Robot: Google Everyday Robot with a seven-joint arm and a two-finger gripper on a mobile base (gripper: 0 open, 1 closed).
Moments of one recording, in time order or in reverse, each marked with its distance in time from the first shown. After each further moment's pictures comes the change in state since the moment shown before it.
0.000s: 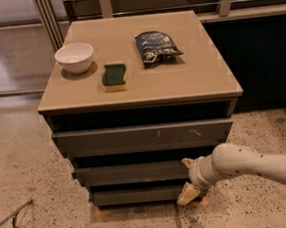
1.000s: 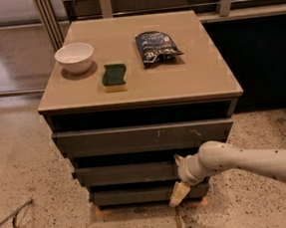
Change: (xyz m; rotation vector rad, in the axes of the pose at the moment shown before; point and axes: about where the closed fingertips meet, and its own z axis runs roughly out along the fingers) arm -0.007 -0.014 0.052 -0.049 -0.020 -0.031
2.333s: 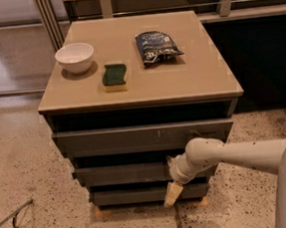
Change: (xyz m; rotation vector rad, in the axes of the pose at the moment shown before) arm -0.011 0.003 0.033 -0.088 0.055 -0.039
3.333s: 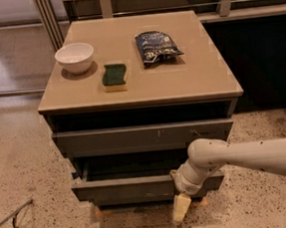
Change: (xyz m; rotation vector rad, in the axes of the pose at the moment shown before) arm 0.009 0.072 -0.030 -0.185 0.090 0.049
